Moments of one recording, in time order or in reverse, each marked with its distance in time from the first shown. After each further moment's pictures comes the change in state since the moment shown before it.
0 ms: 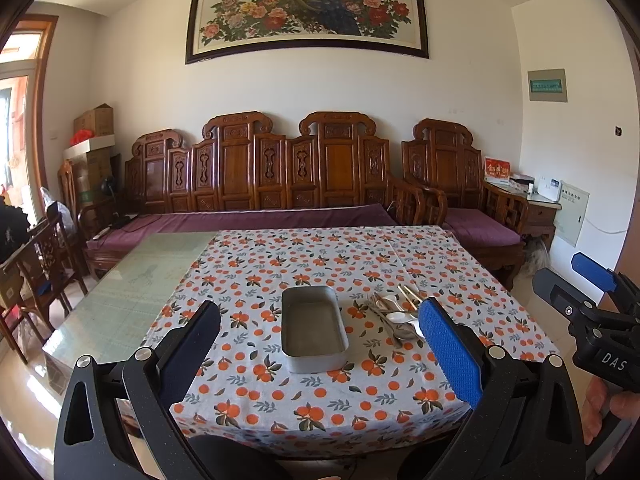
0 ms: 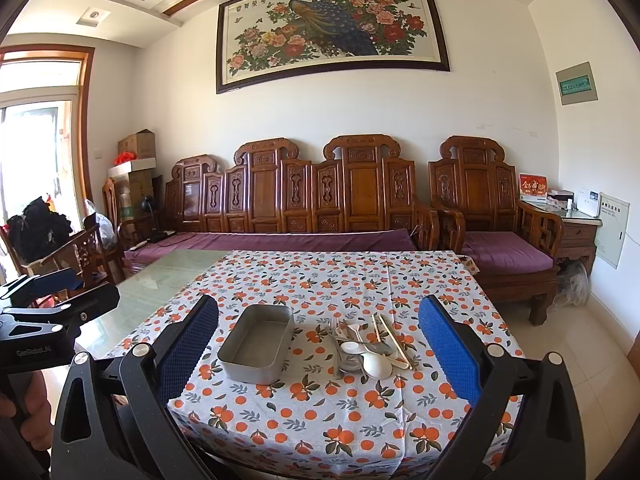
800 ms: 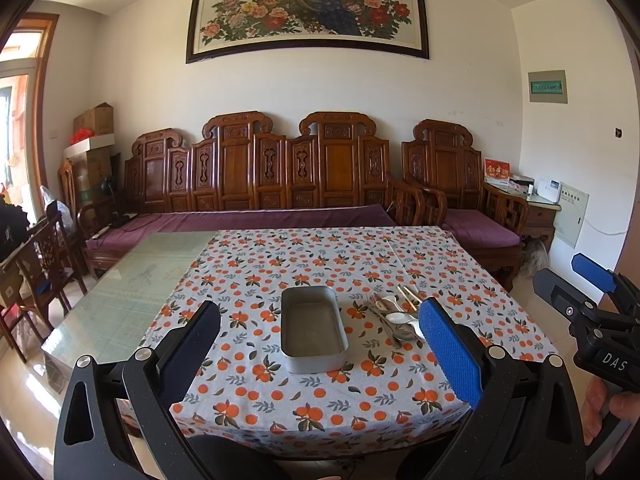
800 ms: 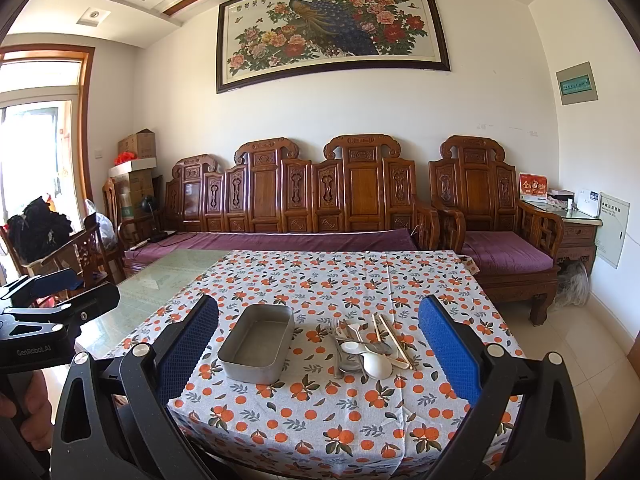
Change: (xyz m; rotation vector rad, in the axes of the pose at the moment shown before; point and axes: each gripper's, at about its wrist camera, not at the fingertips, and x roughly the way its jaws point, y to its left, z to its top) left arm -0.001 -0.001 0.001 -0.002 -0.005 -0.002; right arm -0.003 0.001 0.002 0.001 -0.001 0.001
